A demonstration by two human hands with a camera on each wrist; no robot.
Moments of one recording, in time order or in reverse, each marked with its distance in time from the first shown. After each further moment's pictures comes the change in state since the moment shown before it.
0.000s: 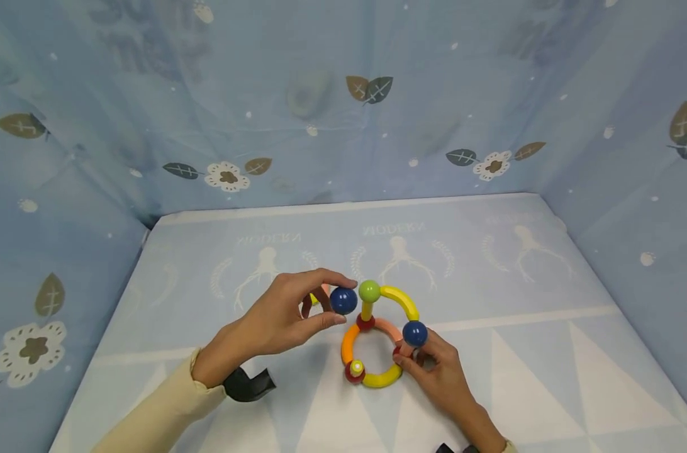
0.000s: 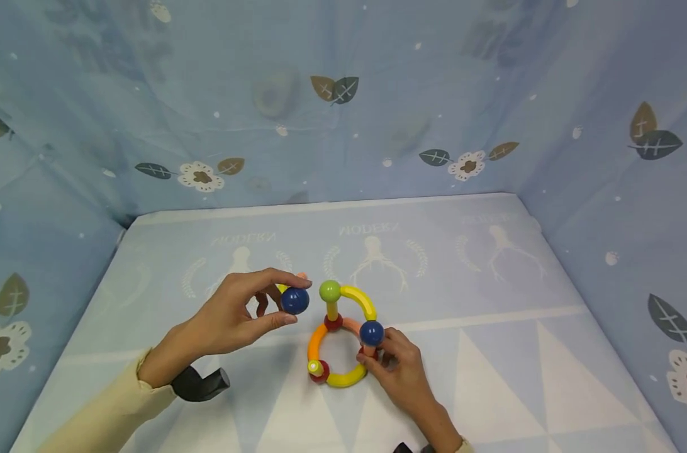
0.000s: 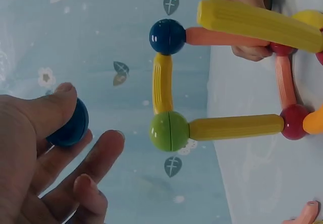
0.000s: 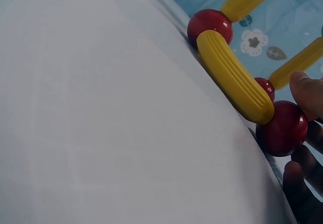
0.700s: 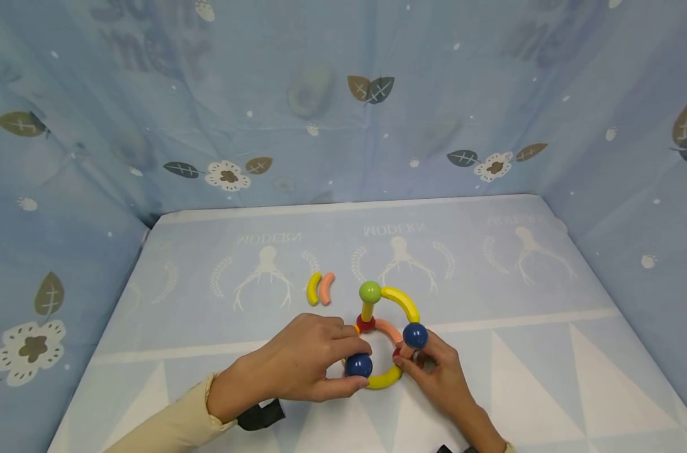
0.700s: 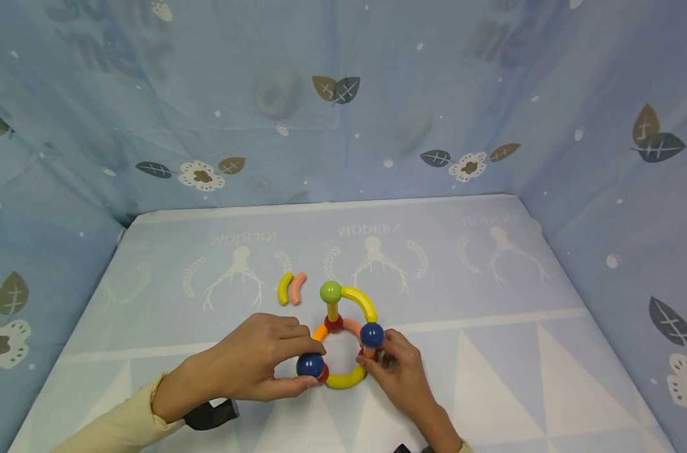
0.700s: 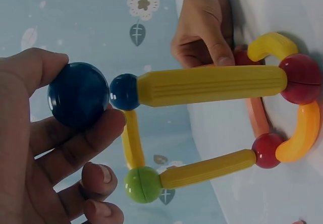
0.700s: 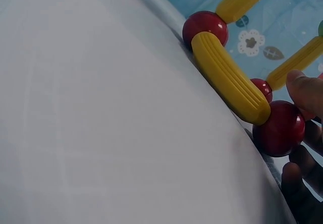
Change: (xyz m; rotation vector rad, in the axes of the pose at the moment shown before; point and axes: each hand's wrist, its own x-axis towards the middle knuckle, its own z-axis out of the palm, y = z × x) left_hand -0.012 0.015 0.039 0.339 -0.195 0.234; right_hand -0.012 0.036 0.003 0.019 -0.011 -0.015
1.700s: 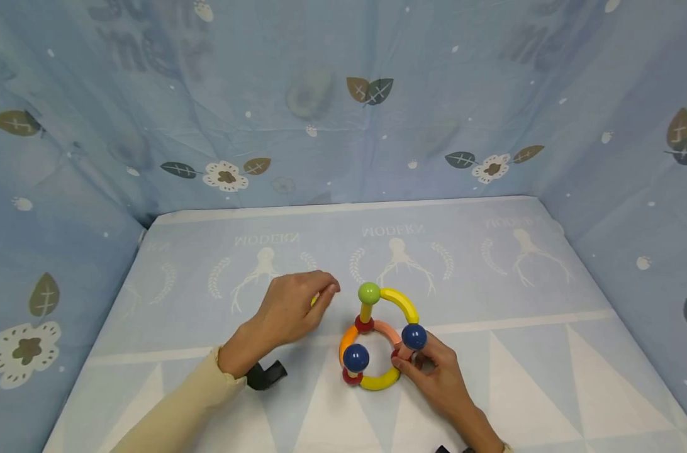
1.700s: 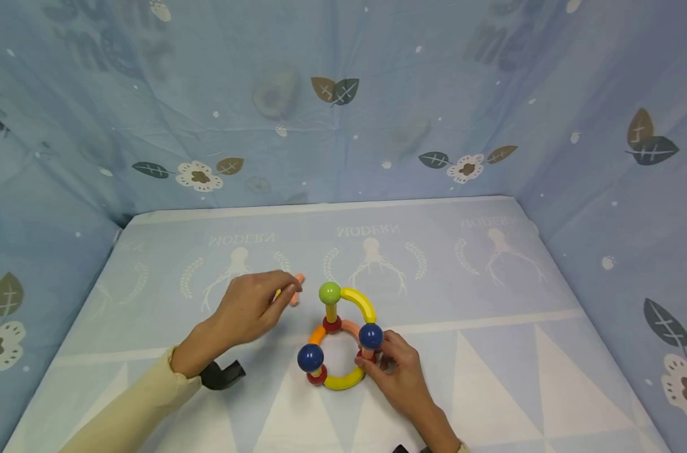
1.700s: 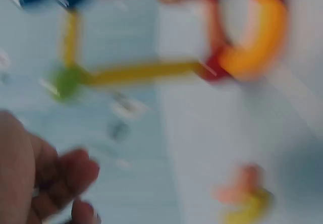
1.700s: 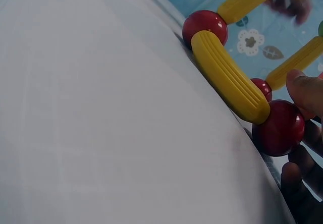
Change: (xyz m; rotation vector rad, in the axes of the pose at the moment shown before) left_hand -0.003 -0.062 0.017 0.126 0.255 -0.352; right_hand 0.011 -0.036 -0.003 0.005 -0.009 0.056
